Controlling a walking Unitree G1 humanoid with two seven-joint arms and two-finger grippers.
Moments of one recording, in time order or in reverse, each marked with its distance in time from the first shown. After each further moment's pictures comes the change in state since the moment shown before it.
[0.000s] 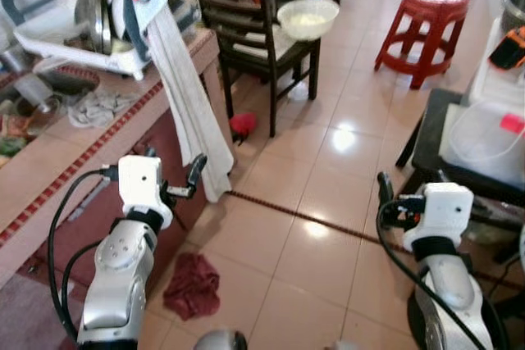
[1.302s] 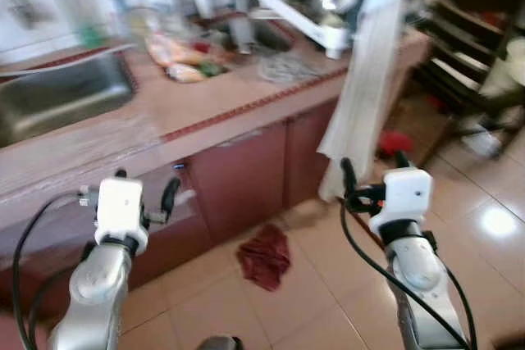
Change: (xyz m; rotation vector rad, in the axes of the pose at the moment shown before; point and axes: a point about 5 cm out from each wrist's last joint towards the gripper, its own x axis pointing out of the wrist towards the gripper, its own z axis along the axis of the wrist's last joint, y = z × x) left arm -0.034 0.019 -0.027 0.139 0.090 0.076; right arm 0.015 0.037 0.014 -0.021 -0.084 0.155
